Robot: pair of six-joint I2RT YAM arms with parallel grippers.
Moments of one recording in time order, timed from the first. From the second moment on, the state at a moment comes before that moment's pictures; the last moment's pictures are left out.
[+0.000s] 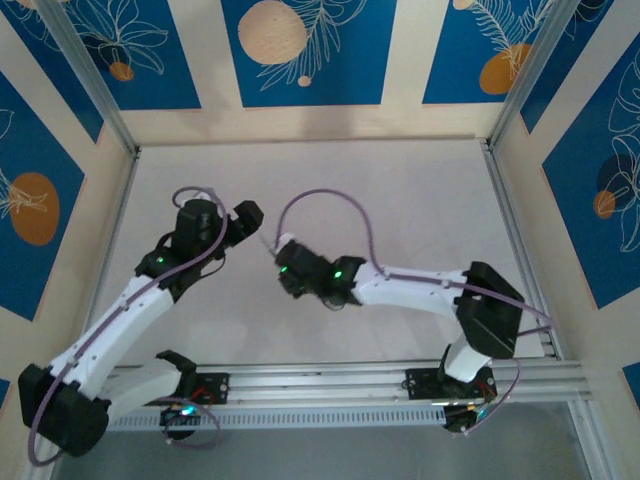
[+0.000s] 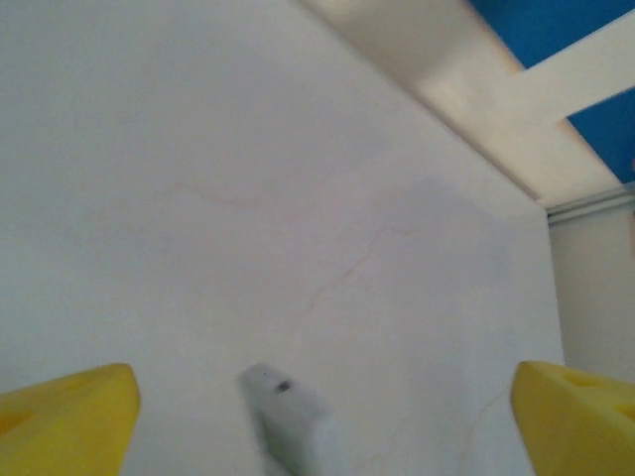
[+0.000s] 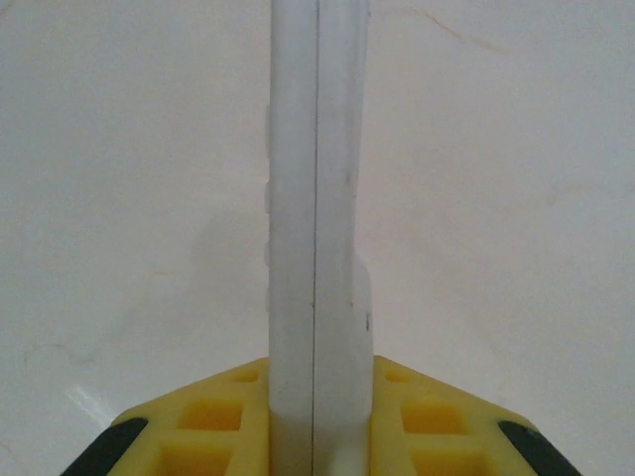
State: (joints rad) left arm -0.47 1.00 0.88 -0.40 -0.07 -0.84; right arm 1.06 1.59 1.11 -0.37 0.27 0.33
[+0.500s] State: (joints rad) left arm -0.47 0.70 0.64 -0.31 0.13 -0.30; right arm 0.78 1.61 0.84 -0.25 -0.07 0.70
